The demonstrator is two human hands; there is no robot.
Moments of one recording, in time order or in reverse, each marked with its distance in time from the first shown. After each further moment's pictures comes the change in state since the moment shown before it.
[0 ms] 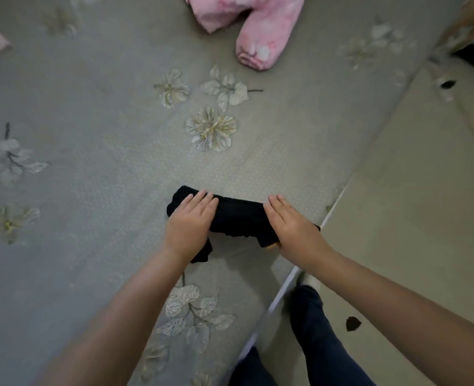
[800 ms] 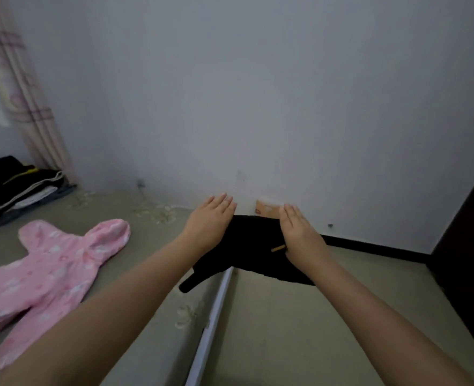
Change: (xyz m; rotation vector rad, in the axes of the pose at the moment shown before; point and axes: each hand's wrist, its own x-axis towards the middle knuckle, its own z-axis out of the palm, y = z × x) left_hand 0.618 0.498 -0.210 0.372 0.213 0.449; right_hand -0.222 0.574 -0.402 -0.277 0.730 0.502
